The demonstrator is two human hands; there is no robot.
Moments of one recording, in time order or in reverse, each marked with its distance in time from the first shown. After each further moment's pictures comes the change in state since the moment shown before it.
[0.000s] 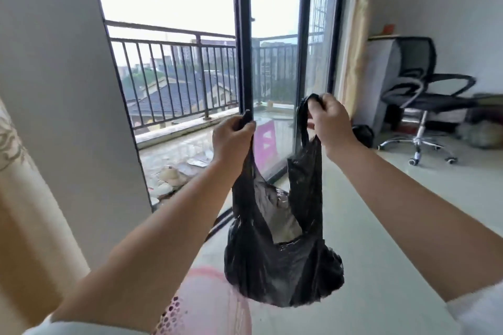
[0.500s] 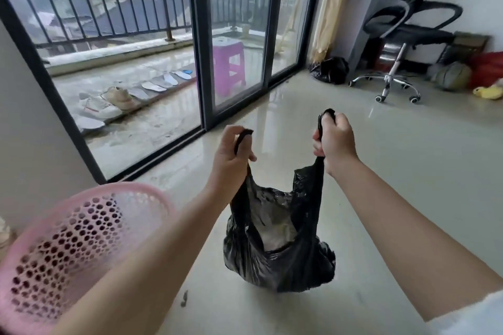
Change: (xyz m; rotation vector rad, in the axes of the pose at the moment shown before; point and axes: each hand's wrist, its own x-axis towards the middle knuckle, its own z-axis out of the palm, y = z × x) left_hand -0.139 -0.170 0.104 -0.078 -0.292 -0.096; right_hand -0.091 0.181 -0.120 0.023 0.163 0.448
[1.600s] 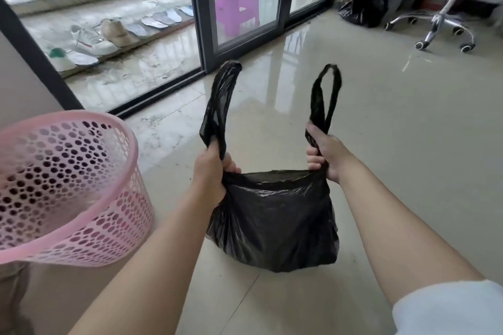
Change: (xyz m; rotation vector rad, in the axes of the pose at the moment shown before) left_hand -0.045 -0.136 0.059 -0.523 0.283 -0.612; right_hand 0.032 0.178 -0.069 0.056 -0.427 0.583
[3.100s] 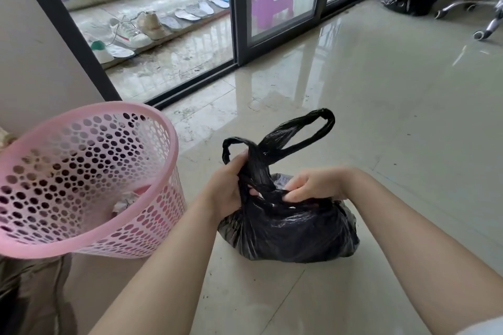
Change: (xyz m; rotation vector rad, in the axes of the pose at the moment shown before) left_hand 0.024 0.001 -0.068 0.106 -0.200 -0.193; right_hand 0.006 0.031 0.077 -1.016 -0.805 0.190
